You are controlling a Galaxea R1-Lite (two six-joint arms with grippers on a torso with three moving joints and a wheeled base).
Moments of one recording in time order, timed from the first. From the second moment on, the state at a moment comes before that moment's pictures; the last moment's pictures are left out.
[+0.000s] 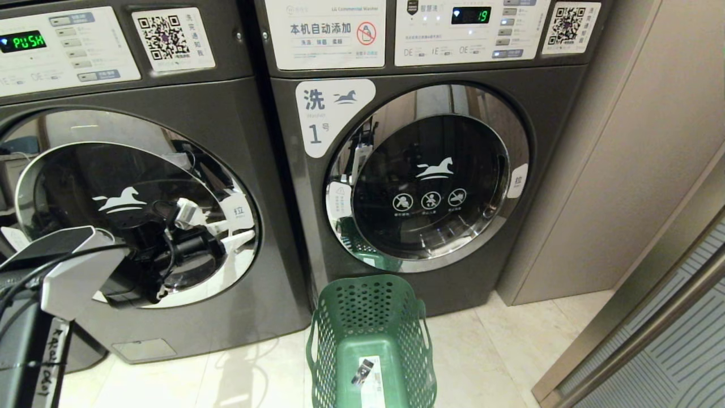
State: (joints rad) left arm 0.19 2.59 -1.48 -1.13 -1.03 -0.07; right arm 0.01 0.00 0.00 0.00 -0.02 0.01
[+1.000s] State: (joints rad) left arm 0.16 2.60 -1.54 -1.12 -1.09 -0.08; right arm 0.01 0.00 0.00 0.00 -0.02 0.01
